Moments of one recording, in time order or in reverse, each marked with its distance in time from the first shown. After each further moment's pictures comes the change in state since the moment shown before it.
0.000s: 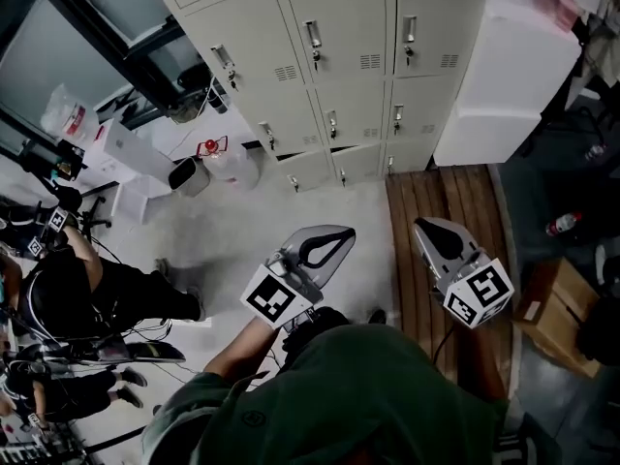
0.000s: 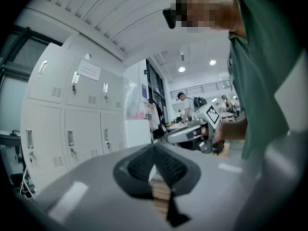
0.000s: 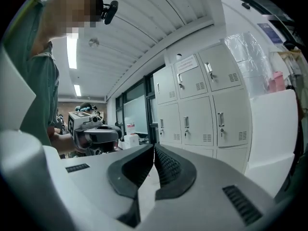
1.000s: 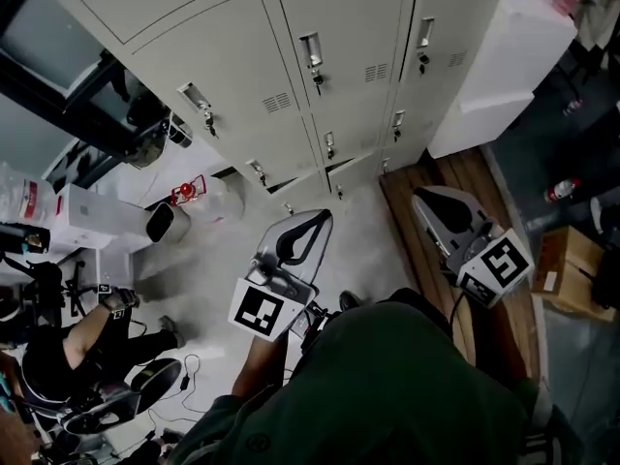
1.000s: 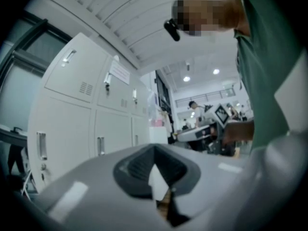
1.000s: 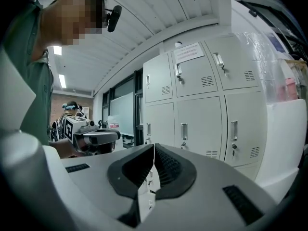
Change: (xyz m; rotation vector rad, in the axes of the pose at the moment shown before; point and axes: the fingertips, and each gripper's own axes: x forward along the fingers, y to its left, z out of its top) left arm -0.020 0.261 -0.029 -0.058 -0.096 0.023; right arm 0.217 -0.053 0.062 -0.018 -0.002 -0.156
